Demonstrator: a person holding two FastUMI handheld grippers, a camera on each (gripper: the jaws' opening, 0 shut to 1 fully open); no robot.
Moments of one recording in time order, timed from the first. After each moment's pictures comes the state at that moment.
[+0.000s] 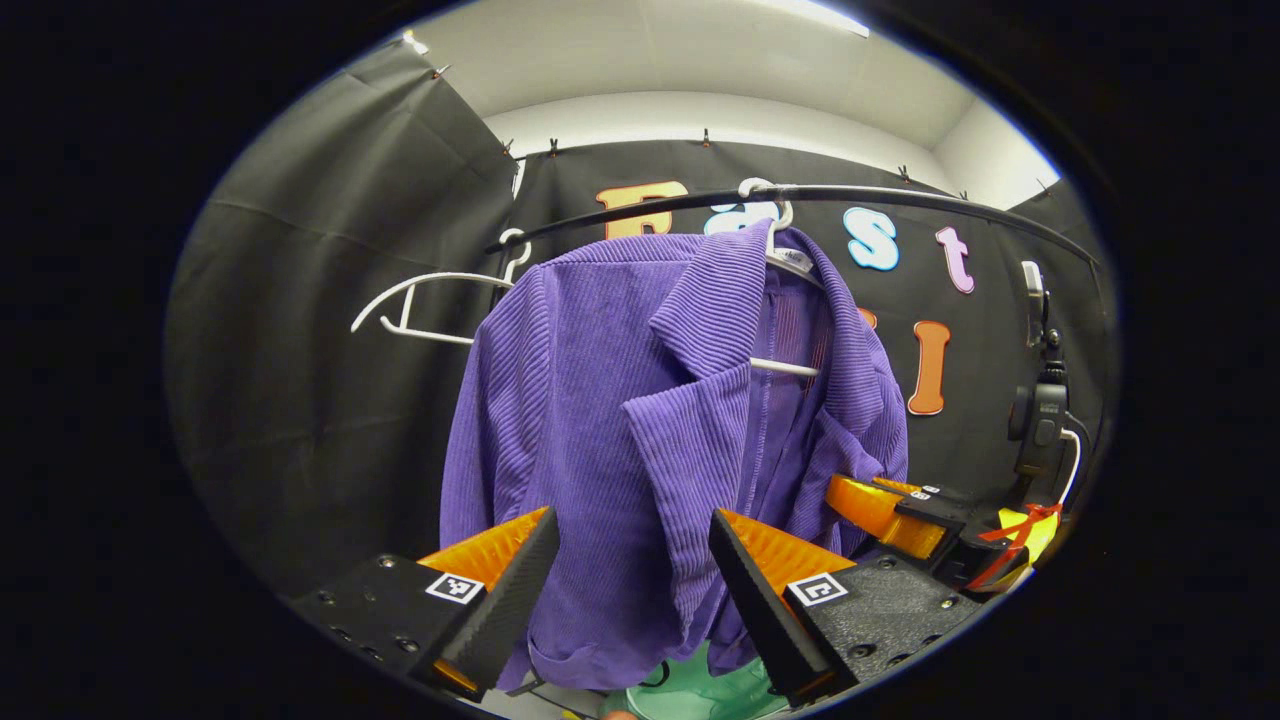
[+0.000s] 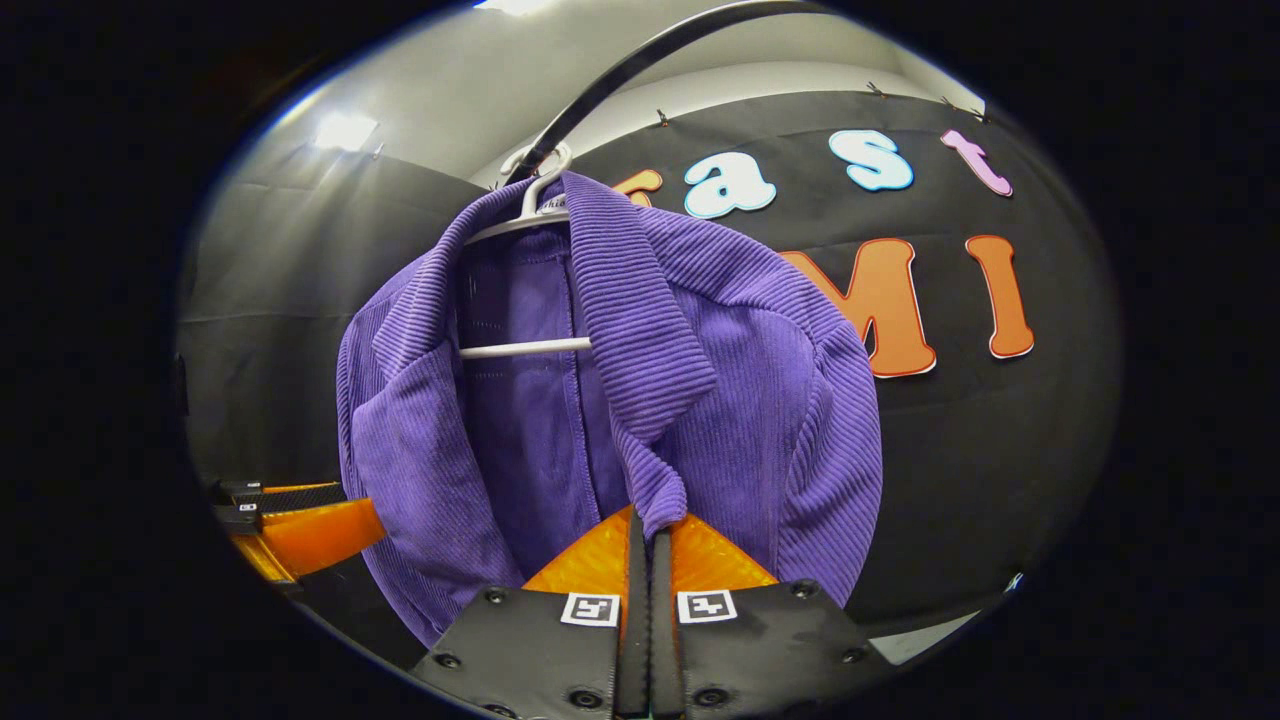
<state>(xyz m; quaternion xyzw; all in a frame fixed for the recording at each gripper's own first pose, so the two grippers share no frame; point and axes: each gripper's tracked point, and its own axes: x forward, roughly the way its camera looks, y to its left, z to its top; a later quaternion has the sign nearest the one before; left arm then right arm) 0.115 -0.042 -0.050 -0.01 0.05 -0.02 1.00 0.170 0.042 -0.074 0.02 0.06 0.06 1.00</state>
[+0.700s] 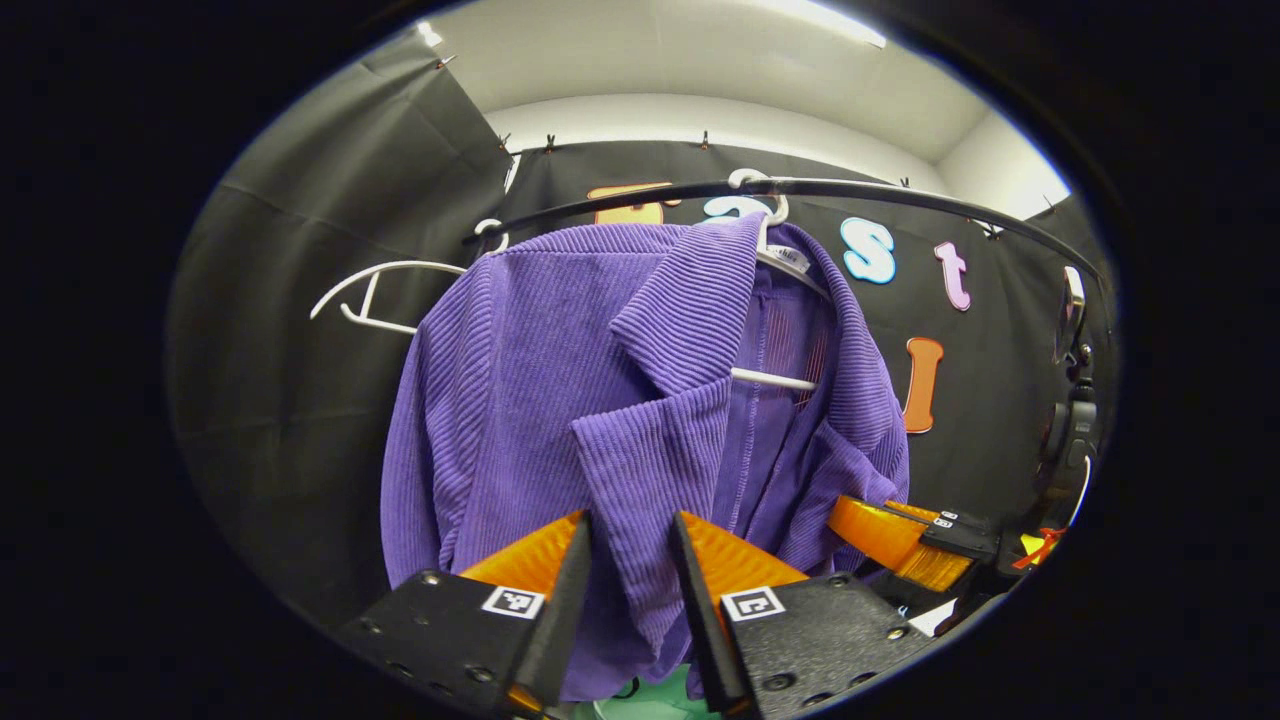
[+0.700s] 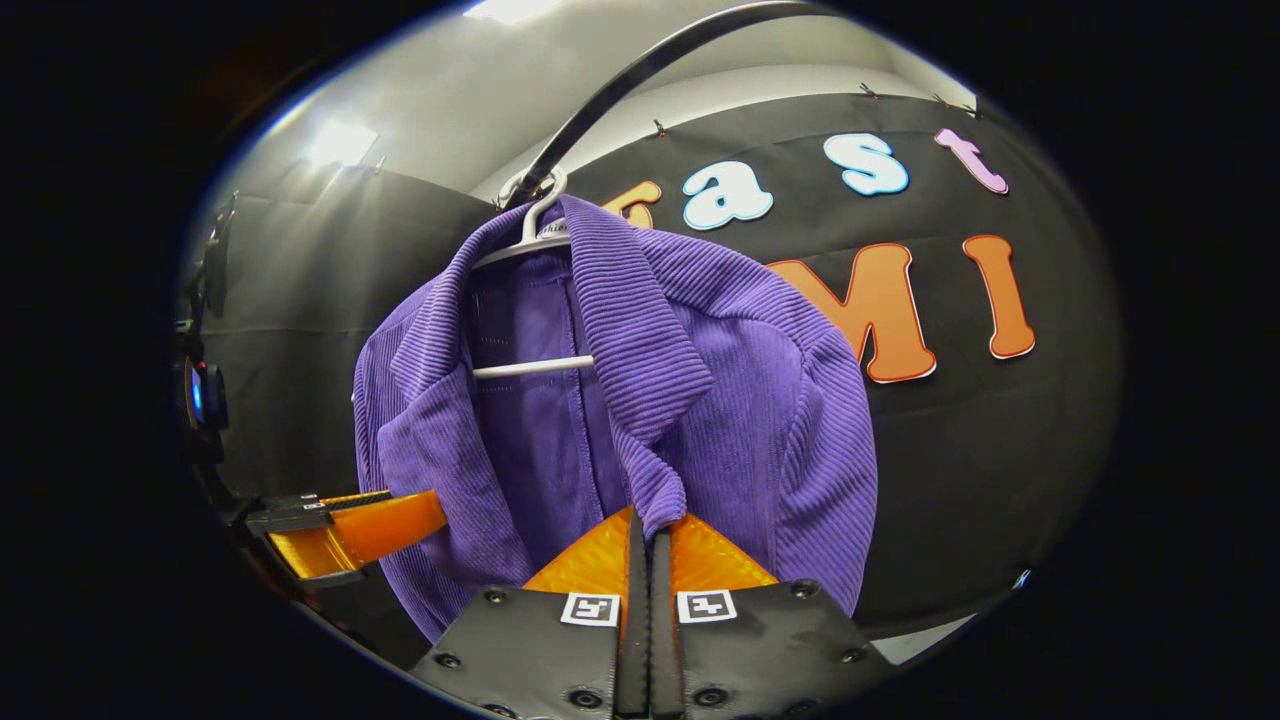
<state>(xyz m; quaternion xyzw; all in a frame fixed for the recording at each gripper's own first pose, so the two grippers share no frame) 0.150 -0.064 -0.052 -0.04 0.04 -0.04 1.00 0.160 0.037 -0.060 0.03 0.05 0.07 1.00</state>
